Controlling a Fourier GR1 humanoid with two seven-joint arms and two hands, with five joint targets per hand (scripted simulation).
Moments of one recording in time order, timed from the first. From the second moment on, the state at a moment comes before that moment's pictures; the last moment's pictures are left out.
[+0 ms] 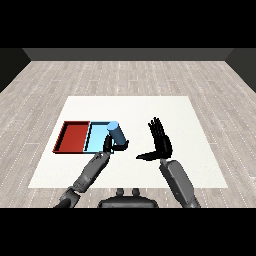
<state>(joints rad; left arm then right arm) -0.49 0.03 -0.38 -0.88 0.21 0.43 -0.42 -0.19 -0.14 0.32 -1.69 -0.38 -0.16 -0.24</state>
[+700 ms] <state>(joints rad) -0.54 0.22 -0.19 -0.71 0.21 0.39 -0.29 -0.07 -0.22 0.13 -1.77 -0.42 -0.13 -0.26</state>
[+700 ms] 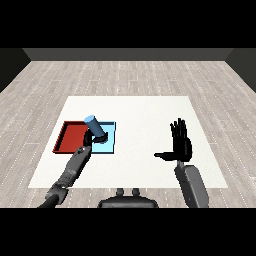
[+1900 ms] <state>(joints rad) -0.84 0.20 -0.15 -0.06 0.06 0.36 -0.07 -0.11 -0.18 0.05 -1.56 -0.44 -0.06 -0.31</state>
